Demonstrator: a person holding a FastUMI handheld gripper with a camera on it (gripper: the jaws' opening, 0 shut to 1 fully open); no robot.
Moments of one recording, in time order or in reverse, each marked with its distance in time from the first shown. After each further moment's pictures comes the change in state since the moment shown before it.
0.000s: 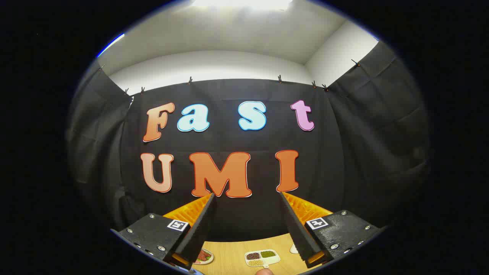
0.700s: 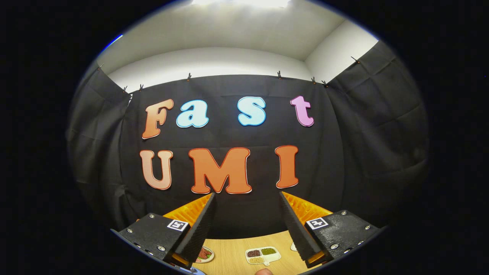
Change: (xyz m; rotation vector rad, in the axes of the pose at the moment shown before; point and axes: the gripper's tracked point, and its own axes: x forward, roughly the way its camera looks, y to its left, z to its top) arm 0.001 0.006 -0.016 0.004 0.047 -0.002
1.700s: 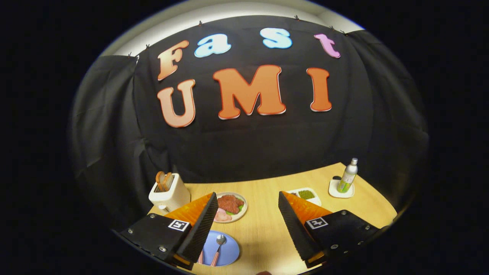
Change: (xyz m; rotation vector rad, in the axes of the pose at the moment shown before) arm -0.059 0.117 -0.215 0.023 0.590 0.177
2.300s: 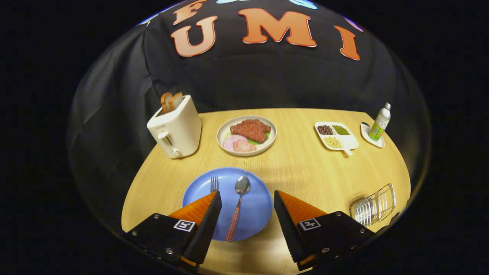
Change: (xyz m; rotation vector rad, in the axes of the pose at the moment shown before) arm 0.021 0.069 -0.201 -0.070 0.413 0.058
